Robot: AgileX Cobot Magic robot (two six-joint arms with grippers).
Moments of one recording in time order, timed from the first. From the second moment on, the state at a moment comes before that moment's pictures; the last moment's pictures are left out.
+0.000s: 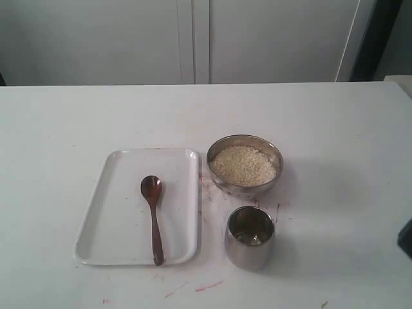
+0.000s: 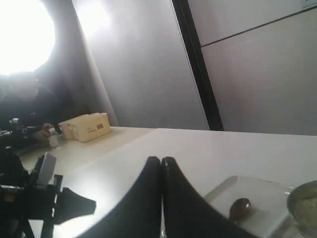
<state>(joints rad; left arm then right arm) -0.16 0.00 -0.02 0.00 0.39 0.24 0.76 0.01 -0.16 0.14 0.05 0.15</state>
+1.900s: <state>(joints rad) -0.16 0.00 -0.02 0.00 0.39 0.24 0.61 0.01 -0.01 0.14 0.16 -0.02</state>
